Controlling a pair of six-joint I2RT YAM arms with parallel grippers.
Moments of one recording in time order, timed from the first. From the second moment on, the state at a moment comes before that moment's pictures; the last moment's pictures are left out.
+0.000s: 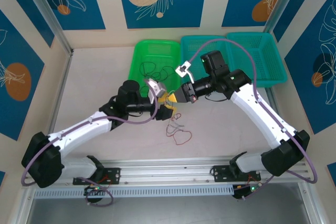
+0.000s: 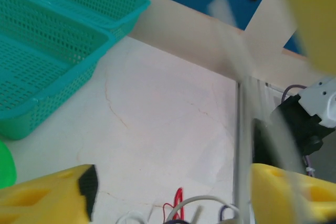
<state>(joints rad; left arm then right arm) -0.73 1.27 0.83 0.12 0.61 -0.10 0.52 1.35 1.41 -0.87 -1.05 0.16</state>
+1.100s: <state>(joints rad) -0.73 1.35 0.52 0.08 -0.08 -0.44 0.43 1.03 1.24 -0.50 -0.64 0.47</state>
